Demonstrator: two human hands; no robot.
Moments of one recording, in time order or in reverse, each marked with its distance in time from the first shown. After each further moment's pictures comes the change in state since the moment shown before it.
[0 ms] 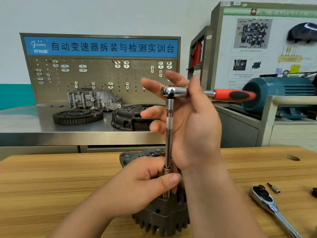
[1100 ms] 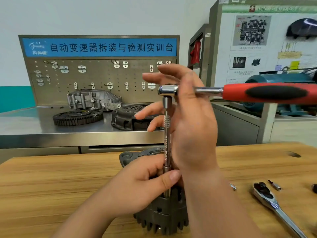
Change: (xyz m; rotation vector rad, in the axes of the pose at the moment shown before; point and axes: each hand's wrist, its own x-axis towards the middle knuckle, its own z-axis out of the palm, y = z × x) left_hand -0.002 0.000 0.002 -0.035 -0.008 -0.007; right_hand -0.001 0.005 0.002 -0.376 0.028 -0.242
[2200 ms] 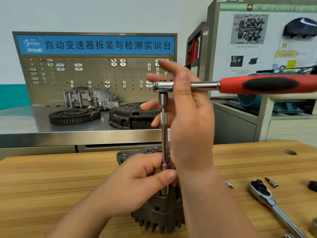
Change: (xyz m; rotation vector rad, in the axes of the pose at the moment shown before) left_hand 0.001 -0.003 0.000 -0.041 0.031 -0.031; right_hand -0.002 0.003 0.000 -0.122 0.096 -0.116
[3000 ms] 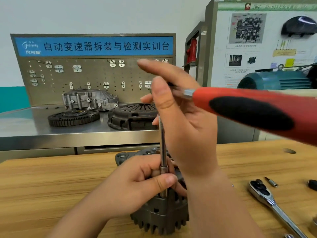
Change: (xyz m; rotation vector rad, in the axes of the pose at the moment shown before) left_hand 0.001 0.008 0.001 -0.192 -0.154 0.069; right_hand 0.004 -0.007 -0.005 -0.259 -0.172 -0.335
